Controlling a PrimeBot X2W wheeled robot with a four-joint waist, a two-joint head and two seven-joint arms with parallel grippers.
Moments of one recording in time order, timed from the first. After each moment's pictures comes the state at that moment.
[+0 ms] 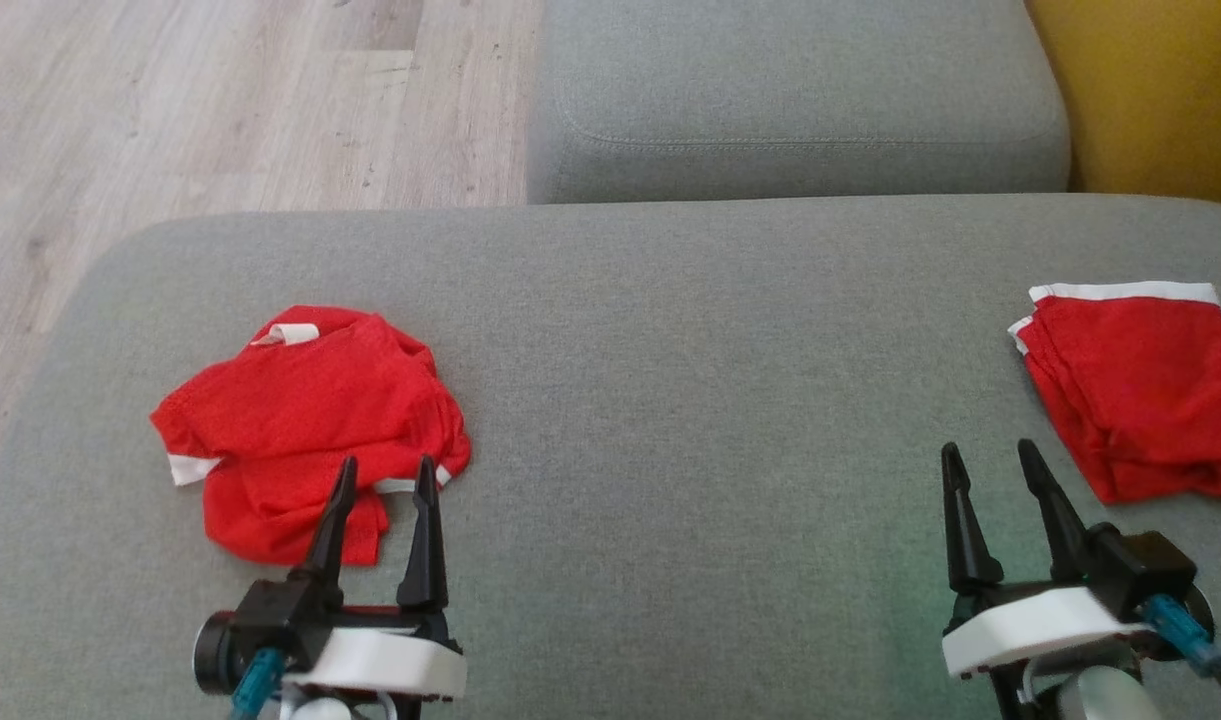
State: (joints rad) left arm -0.03 0.05 -0.23 0.26 -0.27 0.01 -0.26; right arm 0.01 -0.05 0.02 0.30 0.15 0.13 -0.25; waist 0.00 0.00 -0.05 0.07
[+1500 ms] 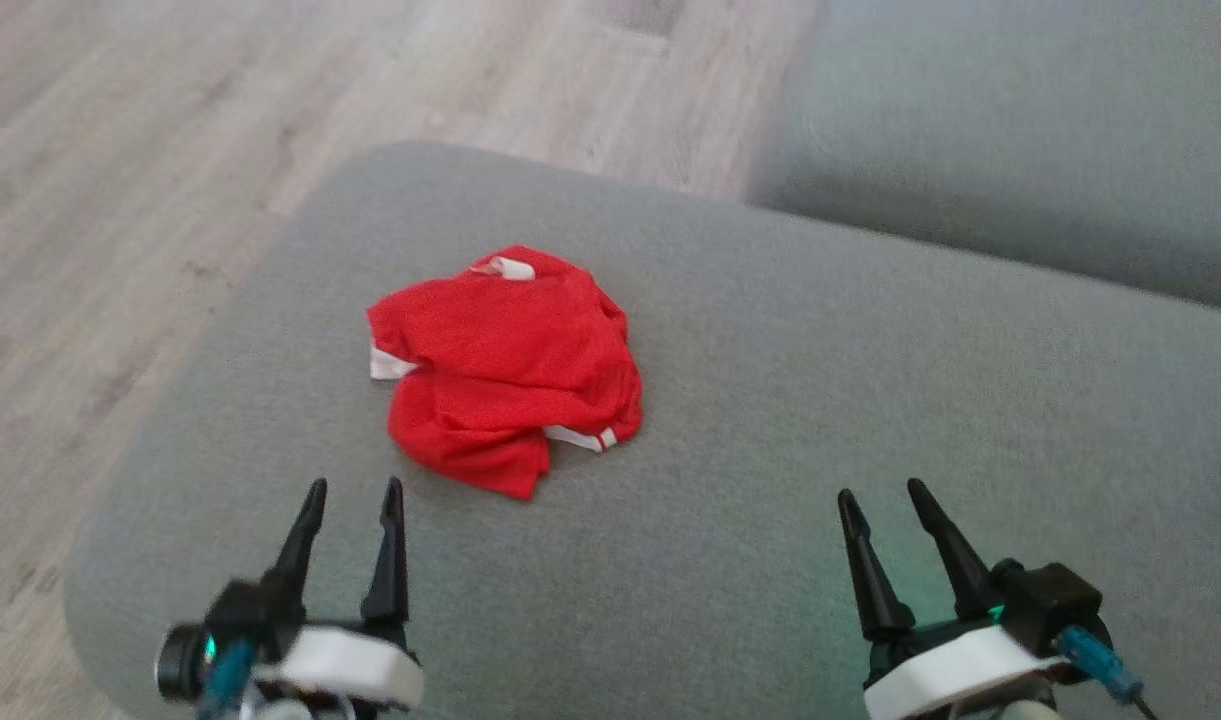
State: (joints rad) left arm -0.05 0.06 -0.15 0.38 -0.20 -0.06 -0.25; right arm 0.05 -0.05 0.21 0.29 0.23 0.13 -0.25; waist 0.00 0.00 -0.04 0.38
